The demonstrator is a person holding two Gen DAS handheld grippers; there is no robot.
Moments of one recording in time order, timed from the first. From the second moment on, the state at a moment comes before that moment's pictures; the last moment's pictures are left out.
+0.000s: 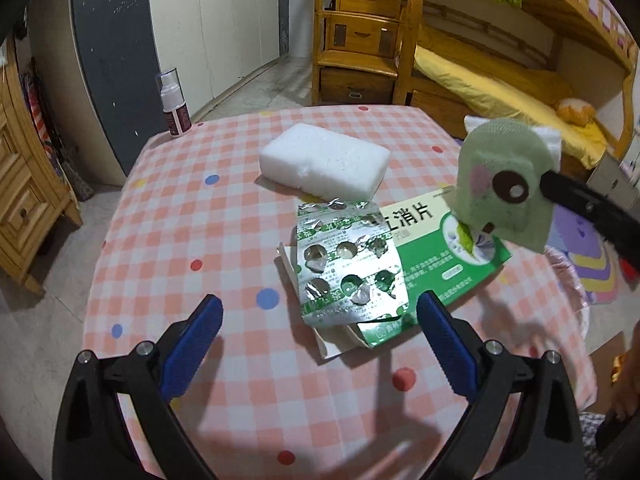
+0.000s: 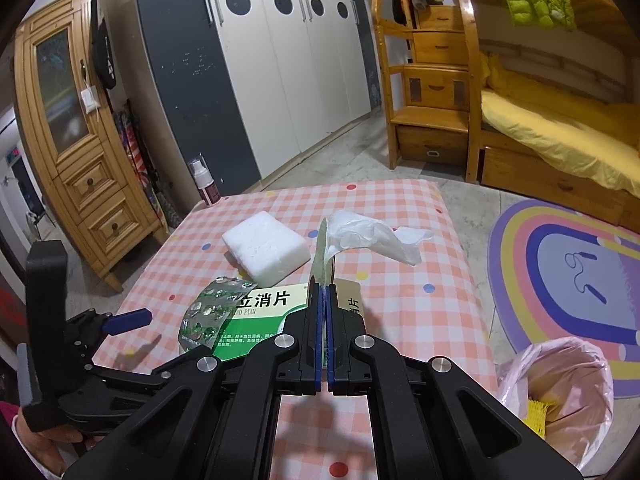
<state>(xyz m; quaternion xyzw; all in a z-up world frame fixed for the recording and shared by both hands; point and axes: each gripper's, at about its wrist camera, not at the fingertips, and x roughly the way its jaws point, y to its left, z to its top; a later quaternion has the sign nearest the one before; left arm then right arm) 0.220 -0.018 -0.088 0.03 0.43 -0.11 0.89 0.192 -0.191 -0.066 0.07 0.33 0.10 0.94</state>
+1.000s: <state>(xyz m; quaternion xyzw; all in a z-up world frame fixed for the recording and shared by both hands) 0.198 -0.046 -0.039 0.01 0.32 -0.19 0.93 0.168 -0.211 -0.043 0.07 0.26 0.05 0.96</state>
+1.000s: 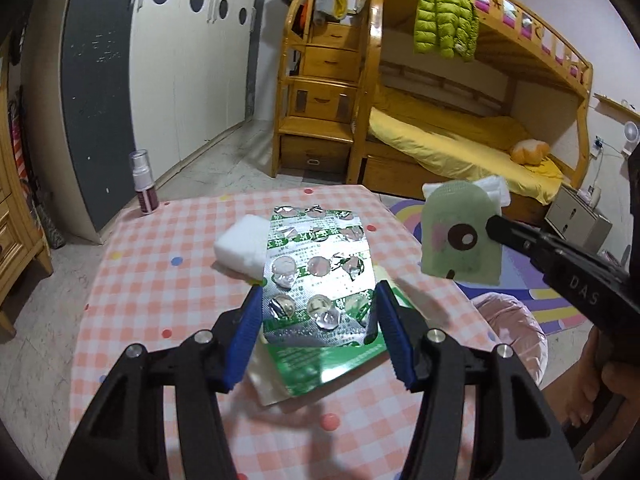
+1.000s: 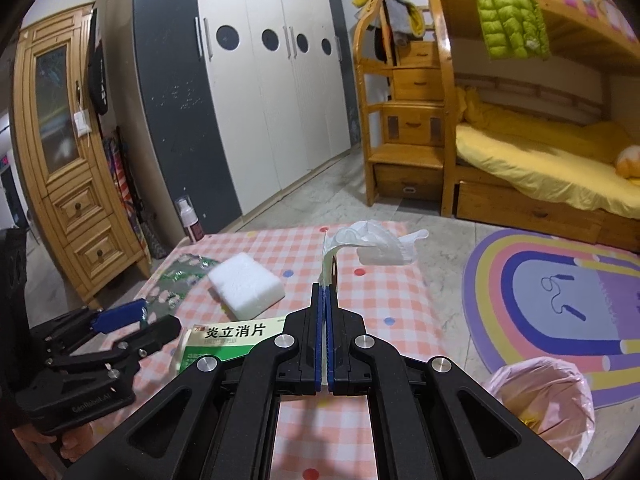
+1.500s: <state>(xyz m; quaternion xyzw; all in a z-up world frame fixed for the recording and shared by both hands) 0.183 -0.163 -0.049 0.05 0.32 -0.29 0.90 0.124 -0.294 -0.062 0.07 0.27 -0.05 0.96</state>
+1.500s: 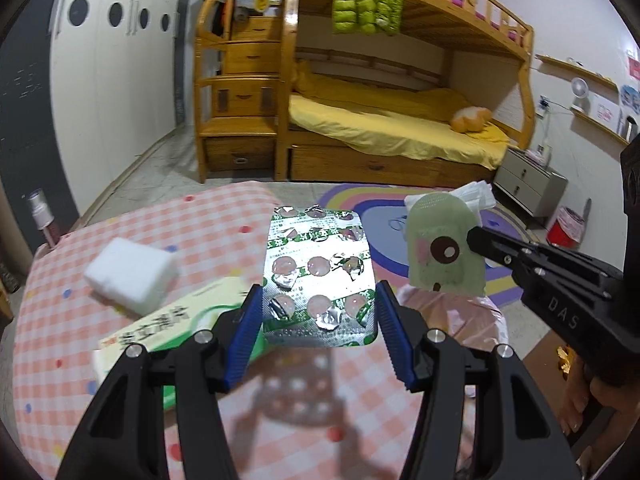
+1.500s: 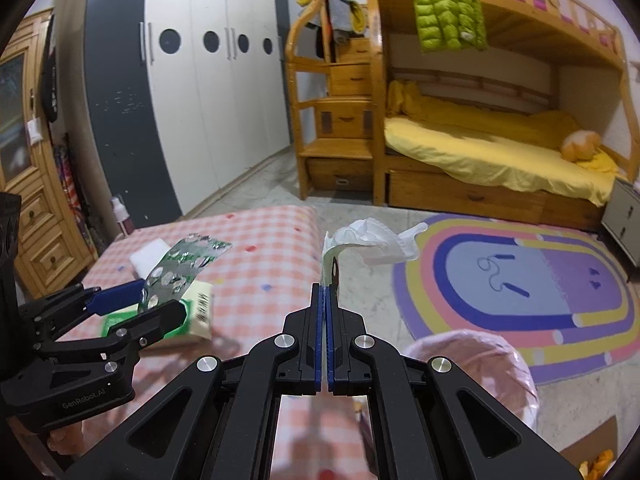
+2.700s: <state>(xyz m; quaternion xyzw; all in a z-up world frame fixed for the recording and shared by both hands) 0.179 -0.256 -0.077 0.06 0.34 -0.34 0.87 0.068 -0.393 -0.112 0.14 0.32 -0.15 0.92</state>
